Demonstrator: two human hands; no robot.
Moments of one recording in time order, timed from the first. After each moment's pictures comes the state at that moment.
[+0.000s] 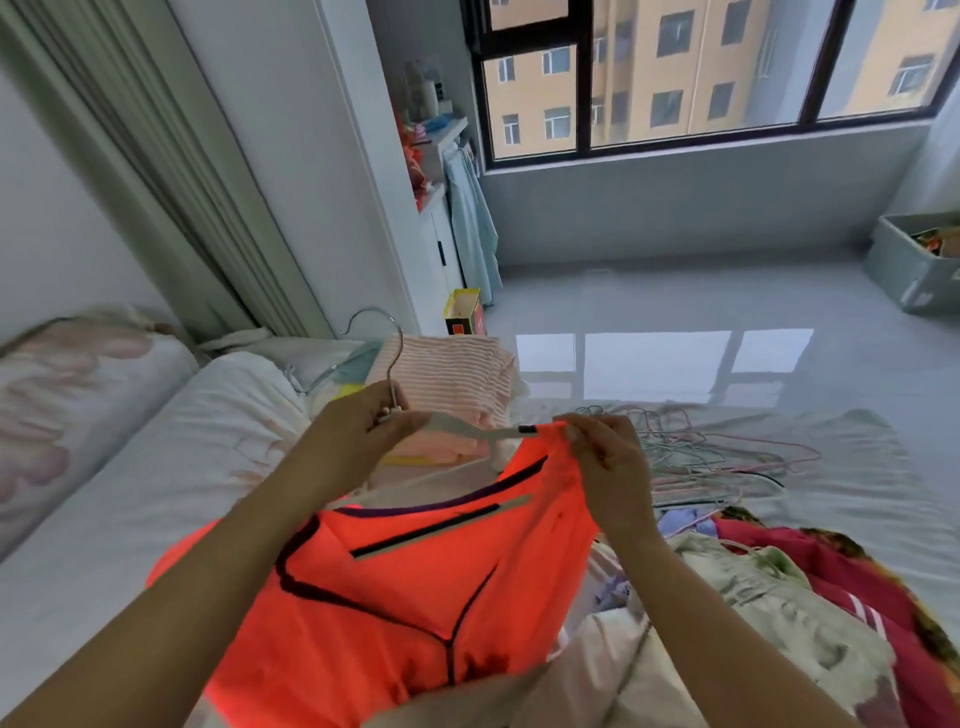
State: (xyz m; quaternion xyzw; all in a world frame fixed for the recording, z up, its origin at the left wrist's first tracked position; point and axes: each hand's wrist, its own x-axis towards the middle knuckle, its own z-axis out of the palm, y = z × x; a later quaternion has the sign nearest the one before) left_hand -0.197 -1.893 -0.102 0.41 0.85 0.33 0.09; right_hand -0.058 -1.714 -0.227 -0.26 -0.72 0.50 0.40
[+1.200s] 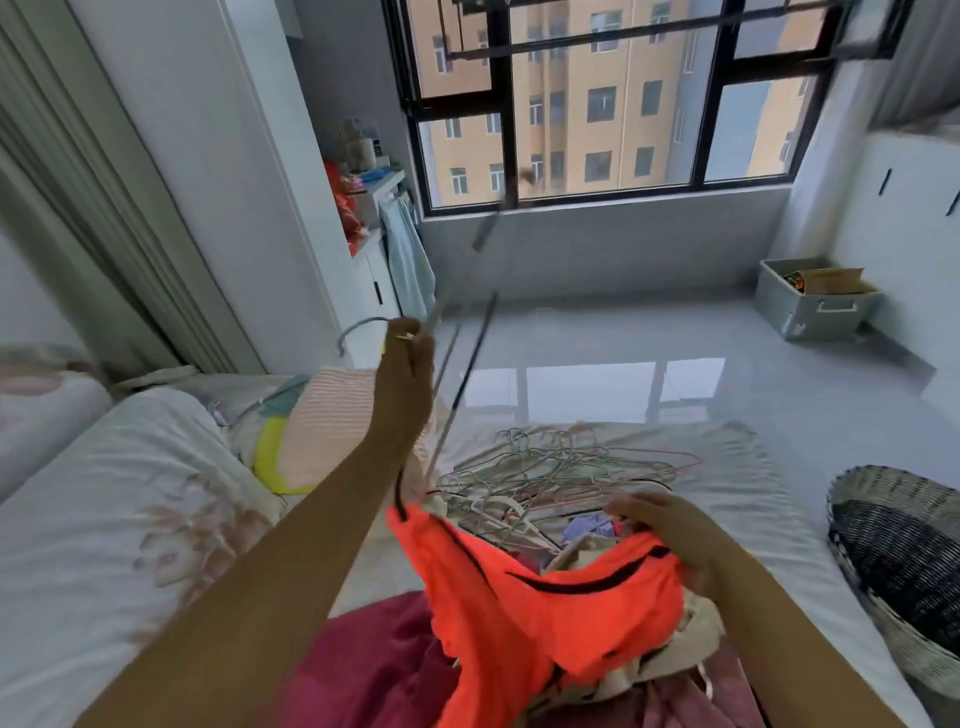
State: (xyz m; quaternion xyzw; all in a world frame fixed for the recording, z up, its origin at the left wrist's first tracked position) left_hand -0.107 -1.751 -0.123 0.38 0.70 0.60 -0.08; right_hand 0.139 -1.639 -0.214 -0.39 -0.55 0.72 0.14
